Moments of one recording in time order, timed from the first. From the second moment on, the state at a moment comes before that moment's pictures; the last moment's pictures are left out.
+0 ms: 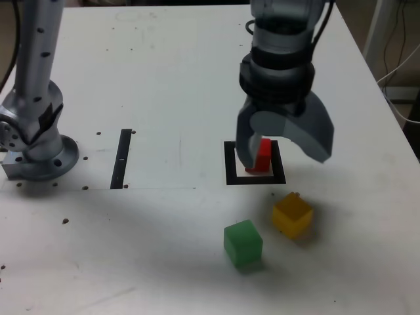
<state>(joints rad) -0.27 2.05 -1.71 1.26 0.05 0.04</state>
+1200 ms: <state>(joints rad) -0.36 2.16 -1.84 1.29 0.09 0.40</state>
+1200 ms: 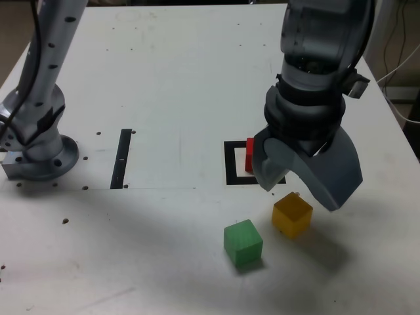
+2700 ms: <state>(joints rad) -0.40 2.25 -1.84 1.25 0.13 0.39</state>
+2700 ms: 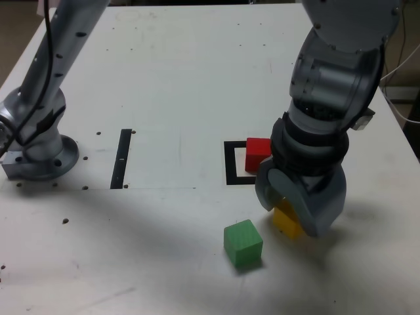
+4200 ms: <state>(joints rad) -0.24 2.04 -1.83 1.43 0.11 0.16</state>
